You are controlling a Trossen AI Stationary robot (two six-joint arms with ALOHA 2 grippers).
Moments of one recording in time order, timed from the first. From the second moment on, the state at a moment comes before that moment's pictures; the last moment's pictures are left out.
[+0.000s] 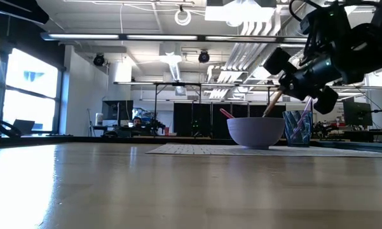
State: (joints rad) left arm -1.00 1.46 0.99 -0.73 -1.05 -1.10; right arm -0.09 1.40 0.26 0.96 1.30 0.88
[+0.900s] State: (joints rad) left arm -1.00 1.46 0.99 -0.72 -1.04 -1.12; right arm -0.20 1.42 0.26 0.74 1.04 0.94
